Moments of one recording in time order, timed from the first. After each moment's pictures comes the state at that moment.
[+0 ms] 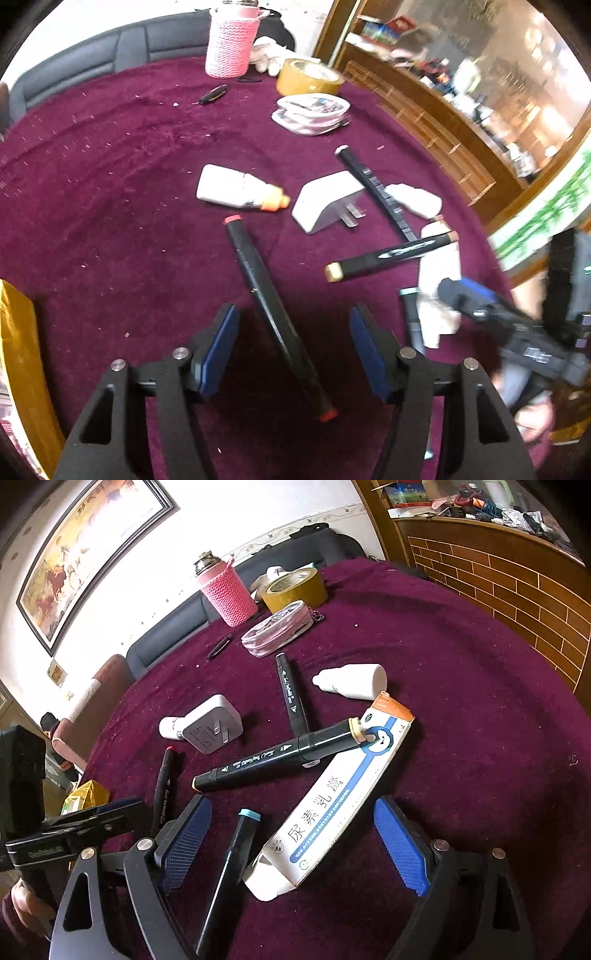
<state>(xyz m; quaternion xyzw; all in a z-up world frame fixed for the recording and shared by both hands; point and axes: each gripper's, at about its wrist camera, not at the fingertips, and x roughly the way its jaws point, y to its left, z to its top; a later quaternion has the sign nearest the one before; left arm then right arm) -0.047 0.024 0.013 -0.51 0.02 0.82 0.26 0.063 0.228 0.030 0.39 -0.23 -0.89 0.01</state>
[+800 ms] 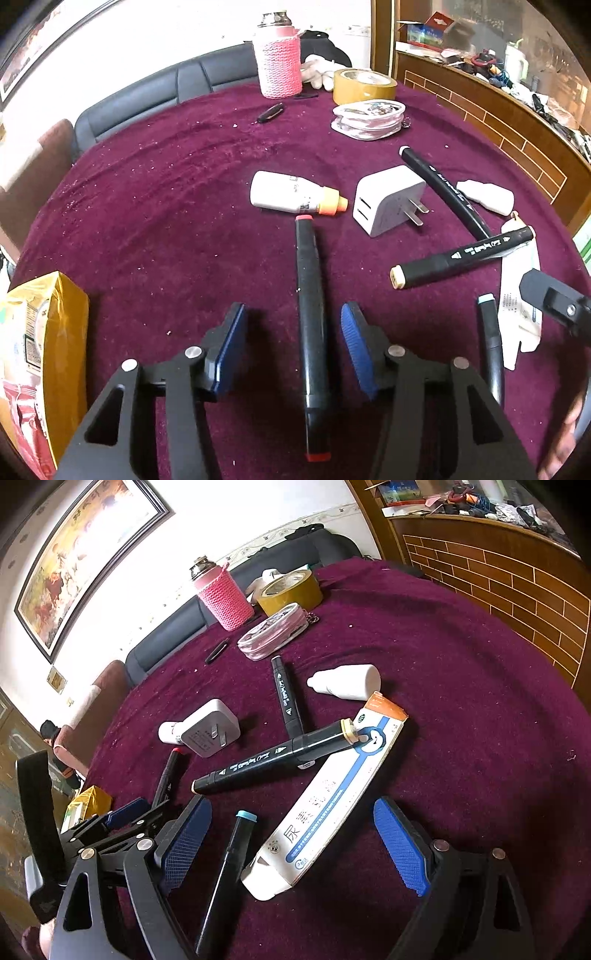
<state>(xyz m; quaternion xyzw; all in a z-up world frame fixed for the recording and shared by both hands) -0.031 0.038 0.001 -0.45 0.09 0.88 0.12 0.066 0.232 0.031 0.39 -0.24 -0.89 0.00</state>
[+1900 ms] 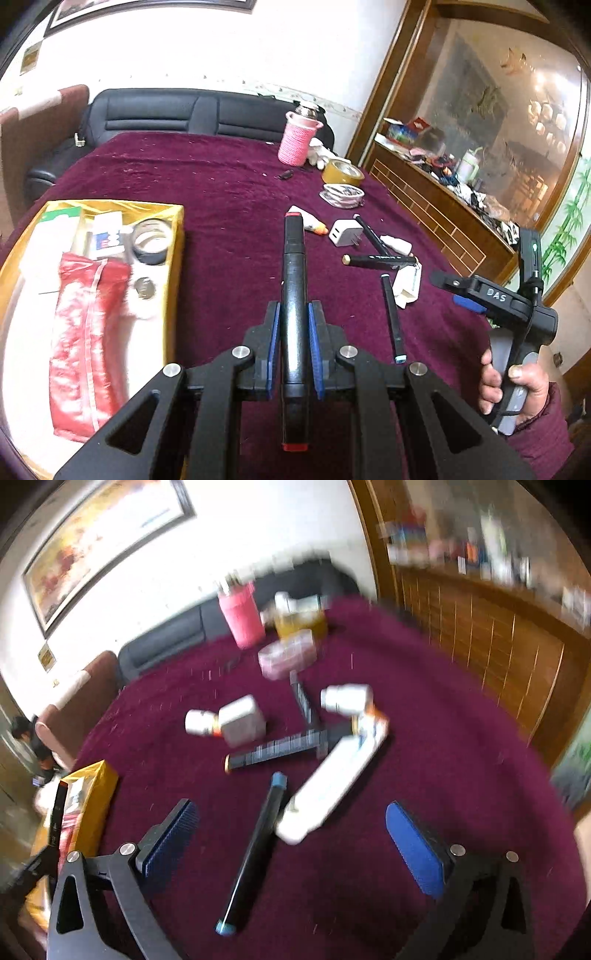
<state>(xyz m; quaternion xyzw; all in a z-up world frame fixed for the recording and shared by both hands) 0.123 -0.109 0.077 -0.34 -0.09 0.92 0.19 0.129 0.205 0.075 0.38 -0.20 -0.90 -0.02</state>
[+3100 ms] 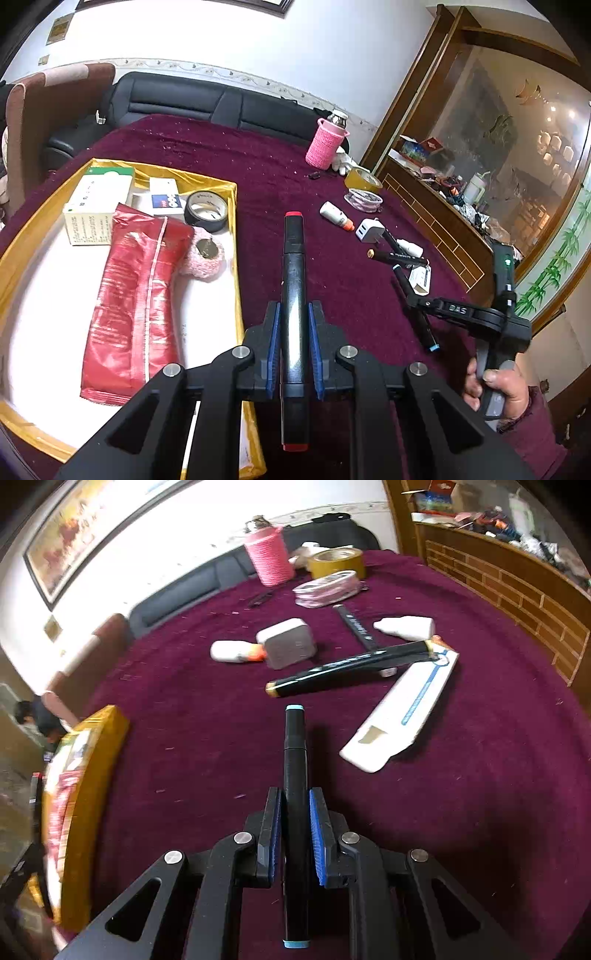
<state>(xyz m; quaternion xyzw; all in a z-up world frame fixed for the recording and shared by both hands) 0.152 -0.173 0.060 -0.34 -0.14 0.91 0.18 0.117 0.131 0.048 0.42 -0.17 -0.89 0.03</state>
